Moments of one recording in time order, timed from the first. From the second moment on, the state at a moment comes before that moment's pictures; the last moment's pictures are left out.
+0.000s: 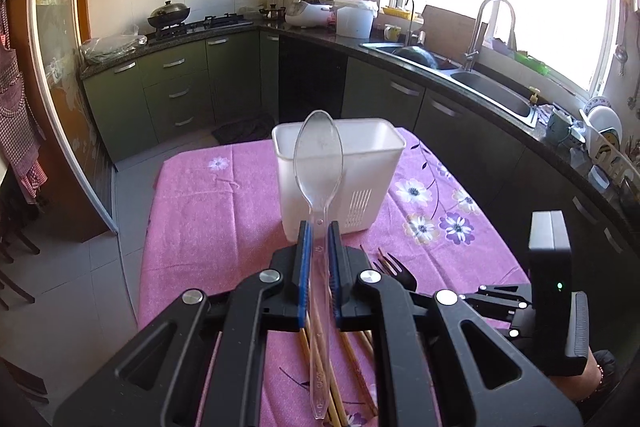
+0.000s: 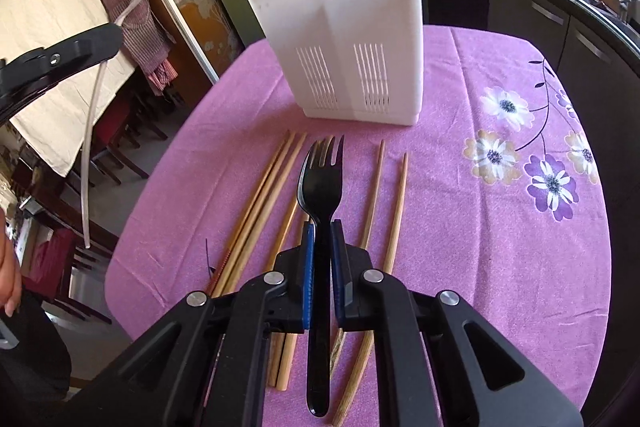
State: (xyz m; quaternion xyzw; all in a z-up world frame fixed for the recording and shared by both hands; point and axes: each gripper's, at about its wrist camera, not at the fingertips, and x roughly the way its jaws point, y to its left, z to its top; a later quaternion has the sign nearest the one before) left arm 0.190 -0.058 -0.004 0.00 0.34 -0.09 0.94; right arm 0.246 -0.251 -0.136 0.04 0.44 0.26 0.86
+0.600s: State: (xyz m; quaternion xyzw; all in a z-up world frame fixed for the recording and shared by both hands) left arm 0.332 -0.083 0.047 -0.05 0.15 -0.08 0.98; right arm 0.237 -0.312 -0.078 0.10 0.33 0.29 0.89
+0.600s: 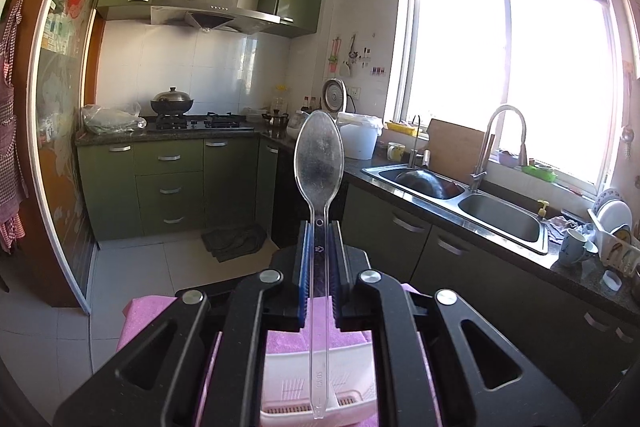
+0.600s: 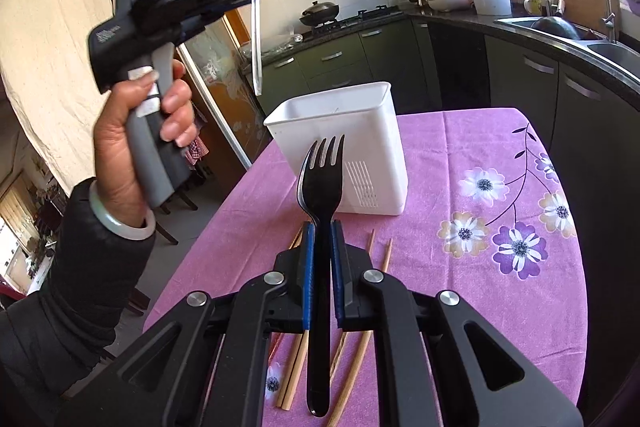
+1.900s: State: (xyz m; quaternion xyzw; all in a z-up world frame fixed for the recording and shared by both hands) left arm 0.247 -0.042 -0.001 -0.01 0.23 -0.10 0.97; right arm 0.429 -0.232 -0.025 0.05 0.15 0.19 0.97
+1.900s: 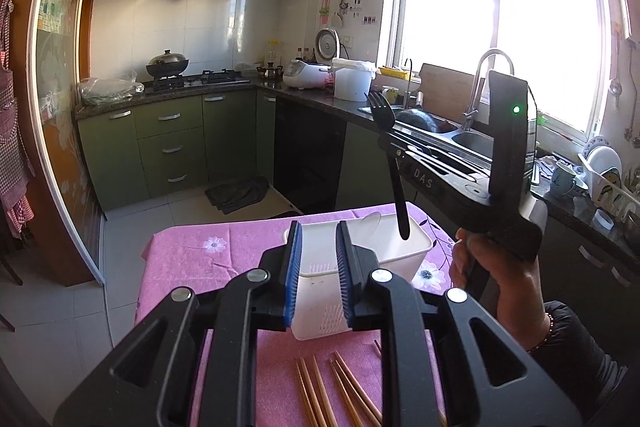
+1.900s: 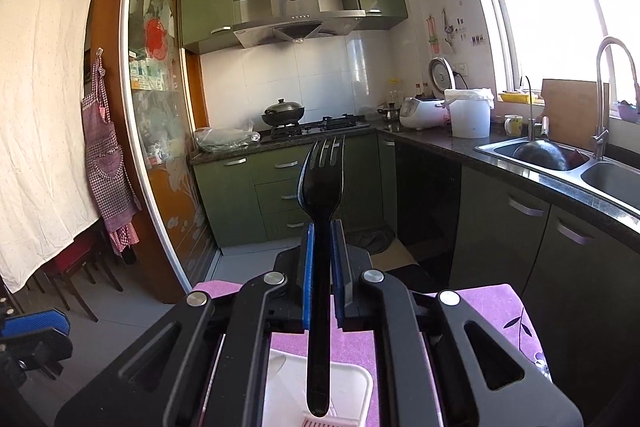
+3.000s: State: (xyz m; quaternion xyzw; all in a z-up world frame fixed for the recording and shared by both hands) left arm 0.217 -0.050 -0.025 -0.02 0.30 -0.12 0.95; right arm 0.346 -0.279 -0.064 0.06 0.17 0.22 0.96
